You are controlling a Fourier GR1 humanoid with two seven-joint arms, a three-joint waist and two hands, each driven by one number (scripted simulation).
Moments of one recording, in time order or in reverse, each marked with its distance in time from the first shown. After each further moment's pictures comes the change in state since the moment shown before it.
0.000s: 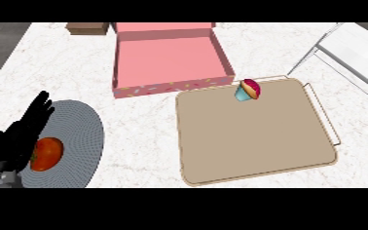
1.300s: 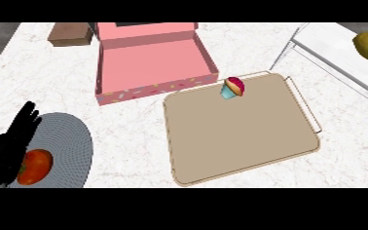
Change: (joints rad) left arm 0.067 -0.009 0.051 -0.024 -0.009 0.025 -0.007; right arm 0.106 -0.409 -0.664 -0.427 -0.590 0.543 0.226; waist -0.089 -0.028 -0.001
